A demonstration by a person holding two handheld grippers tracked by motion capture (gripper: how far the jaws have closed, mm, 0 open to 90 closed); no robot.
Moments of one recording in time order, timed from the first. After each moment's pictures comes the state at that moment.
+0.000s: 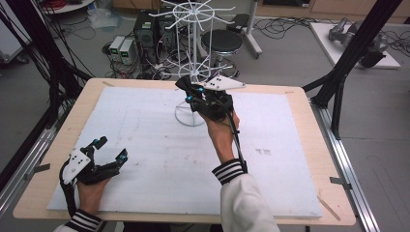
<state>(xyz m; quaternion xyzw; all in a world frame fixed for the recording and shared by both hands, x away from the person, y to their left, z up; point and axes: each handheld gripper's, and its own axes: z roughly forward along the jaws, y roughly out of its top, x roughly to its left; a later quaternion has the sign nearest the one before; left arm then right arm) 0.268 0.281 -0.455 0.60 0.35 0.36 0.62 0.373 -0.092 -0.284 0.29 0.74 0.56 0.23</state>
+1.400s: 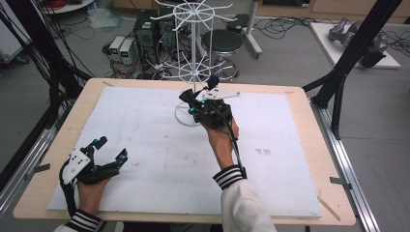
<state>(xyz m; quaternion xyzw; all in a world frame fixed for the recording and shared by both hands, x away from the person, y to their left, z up) 0.268 0.281 -0.455 0.60 0.35 0.37 0.62 0.377 -0.094 -0.319 0.33 0.77 0.51 0.21</state>
